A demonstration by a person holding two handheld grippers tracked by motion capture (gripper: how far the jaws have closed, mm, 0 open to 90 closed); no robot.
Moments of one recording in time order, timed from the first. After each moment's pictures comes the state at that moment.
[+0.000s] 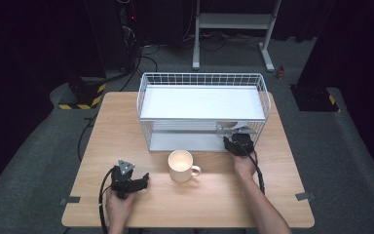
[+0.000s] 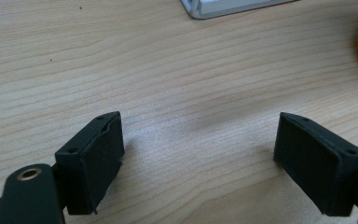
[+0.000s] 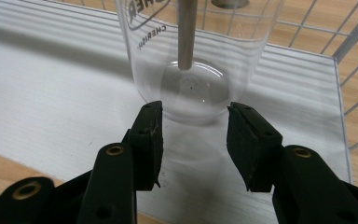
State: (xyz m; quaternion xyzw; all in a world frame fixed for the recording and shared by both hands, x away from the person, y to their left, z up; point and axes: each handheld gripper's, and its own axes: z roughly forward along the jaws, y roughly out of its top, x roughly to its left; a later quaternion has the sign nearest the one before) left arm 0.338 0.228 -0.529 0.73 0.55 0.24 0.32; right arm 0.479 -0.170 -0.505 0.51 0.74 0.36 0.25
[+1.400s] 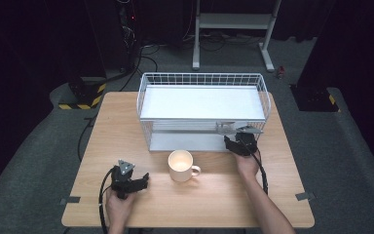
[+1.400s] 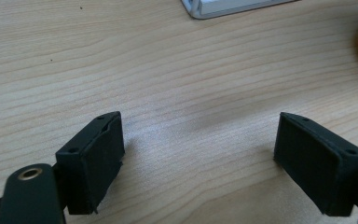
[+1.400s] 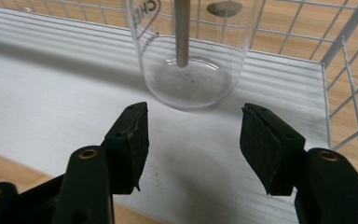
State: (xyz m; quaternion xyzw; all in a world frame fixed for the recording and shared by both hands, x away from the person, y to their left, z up) left arm 0.338 0.228 -0.529 0.73 0.55 0.24 0.32; right arm 0.476 -0.180 -0.498 0.51 0.73 0.38 0.24
